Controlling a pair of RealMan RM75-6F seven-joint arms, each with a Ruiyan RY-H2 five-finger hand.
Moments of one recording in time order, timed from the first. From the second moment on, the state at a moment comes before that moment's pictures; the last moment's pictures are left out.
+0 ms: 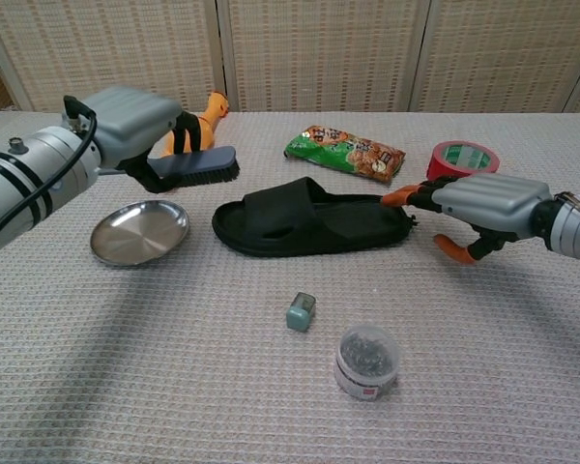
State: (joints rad) left arm -0.78 -1.68 -0.28 -1.45 1.03 1.14 0.86; right arm 0.69 -1.61 0.09 -1.06 -1.53 0.80 -0.05
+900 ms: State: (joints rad) left arm -0.91 -1.88 -0.27 -1.30 1.02 1.13 0.87; right arm 0.74 -1.66 0.05 -1.01 -1.50 0.79 -0.17
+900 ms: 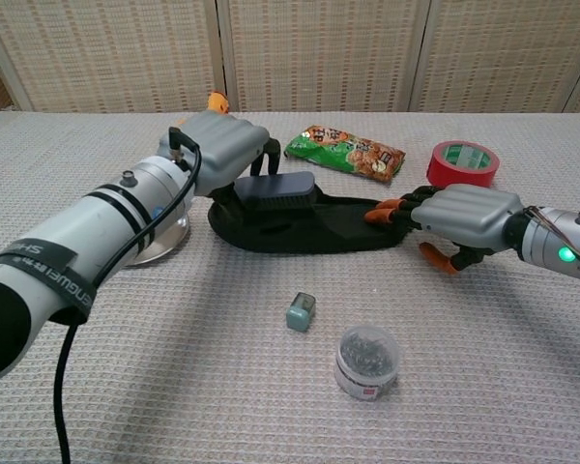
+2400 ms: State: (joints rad) left arm -0.82 -2.05 -0.16 -0.74 1.41 1.21 0.14; right arm 0.76 -1.59 -0.03 -1.00 -1.58 0.84 0.16
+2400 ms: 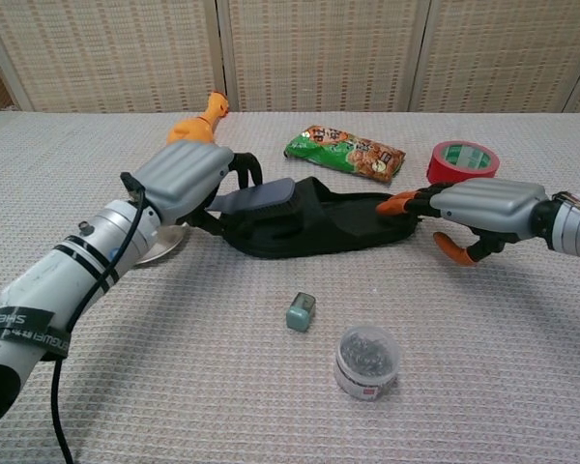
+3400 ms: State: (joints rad) left arm -0.88 -2.13 -0.17 -0.54 1.43 1.13 0.20; right arm 0.72 -1.51 -0.11 -0.84 -1.71 1.03 0.33
